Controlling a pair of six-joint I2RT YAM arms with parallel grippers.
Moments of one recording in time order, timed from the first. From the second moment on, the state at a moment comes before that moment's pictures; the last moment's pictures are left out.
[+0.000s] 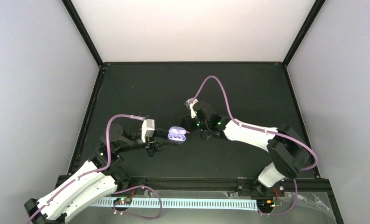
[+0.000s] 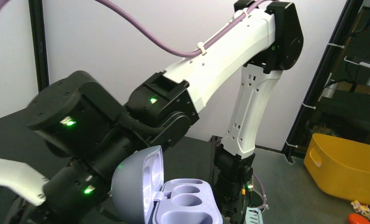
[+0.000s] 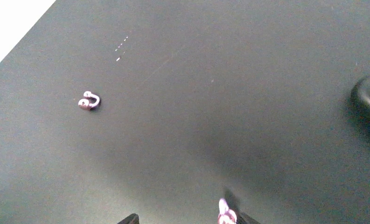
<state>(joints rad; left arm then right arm) -0.74 0.55 0.53 0.10 0.68 -0.25 0.85 1.53 0.89 -0.02 -0.04 0.40</state>
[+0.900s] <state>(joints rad) -0.74 0.53 0.53 0.10 0.68 -0.24 0.83 1.87 1.19 -0.27 -0.01 0.25</state>
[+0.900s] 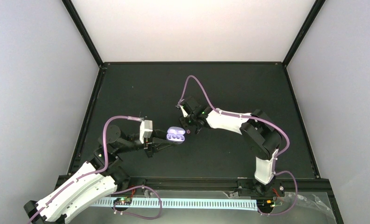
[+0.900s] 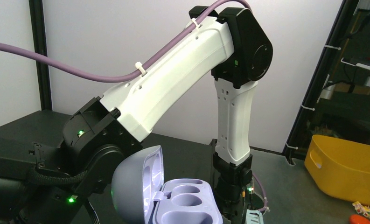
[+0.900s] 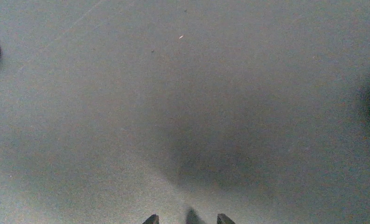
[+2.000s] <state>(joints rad) -0.74 0.53 0.52 0.10 0.68 -0.24 0.83 1.90 1.19 -0.30 -0.05 0.24</state>
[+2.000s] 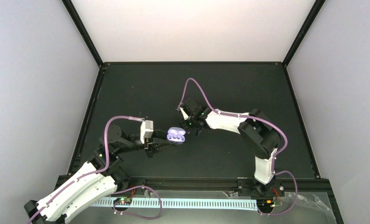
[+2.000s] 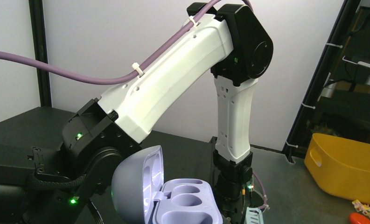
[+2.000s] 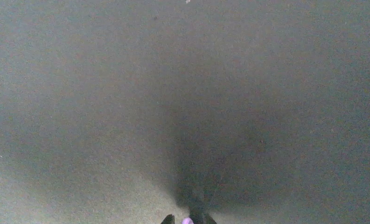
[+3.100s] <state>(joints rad) -0.74 0.53 0.52 0.10 0.68 -0.24 0.83 1.80 1.05 -0.30 -0.03 0.27</state>
